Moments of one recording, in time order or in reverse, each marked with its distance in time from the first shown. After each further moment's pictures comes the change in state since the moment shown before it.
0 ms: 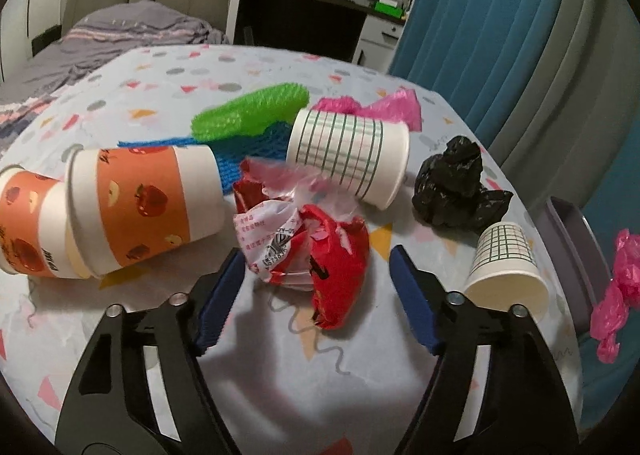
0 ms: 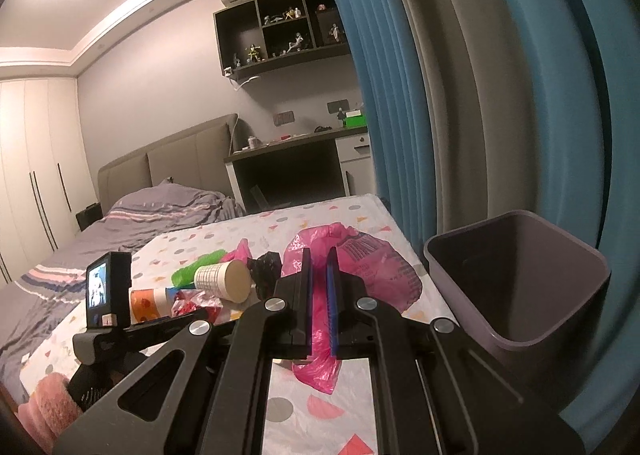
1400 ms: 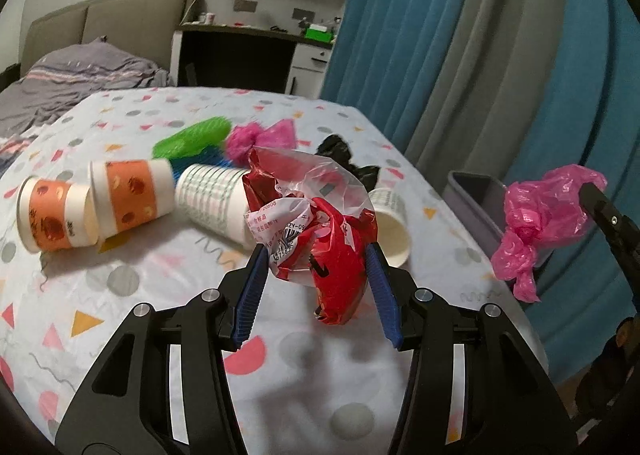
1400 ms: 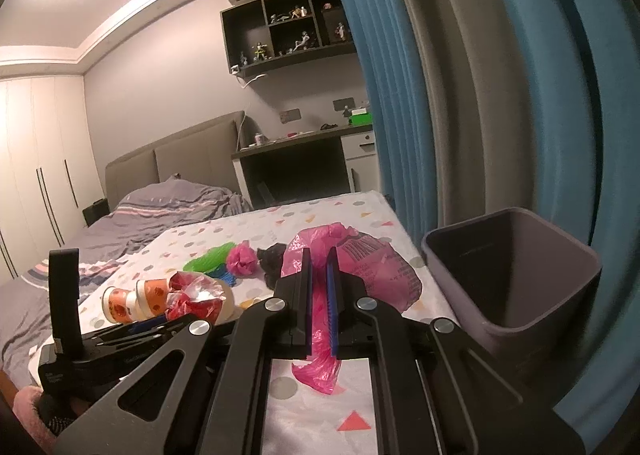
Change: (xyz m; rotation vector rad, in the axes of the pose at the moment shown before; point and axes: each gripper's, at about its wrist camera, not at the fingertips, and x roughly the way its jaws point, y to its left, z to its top) left arm -0.096 -0.051 -0.047 0.151 -0.128 -0.176; right arm -0.025 -0.011 0.004 -0.007 -0.003 0.010
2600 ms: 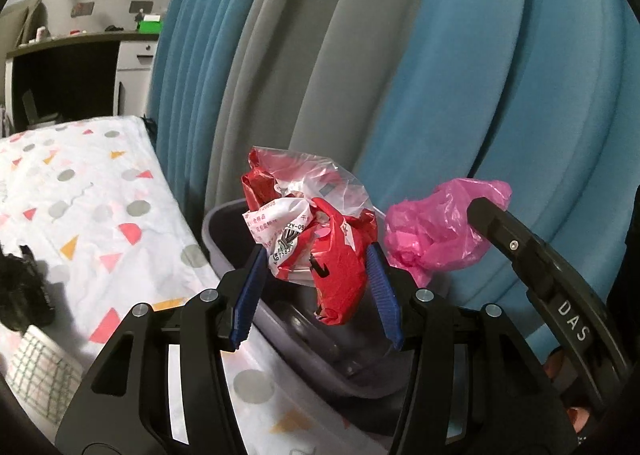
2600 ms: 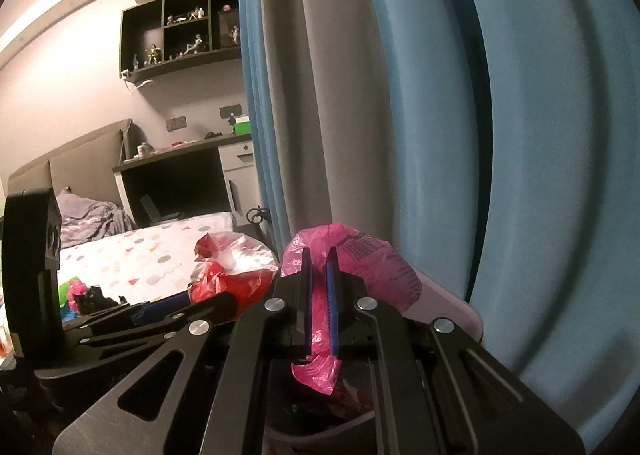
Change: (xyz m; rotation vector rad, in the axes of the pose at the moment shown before) left arm 0.163 -0.226 0.062 0.199 0.080 -0.471; right arm 0.049 -0.152 0.033 0.028 -0.005 -0.374
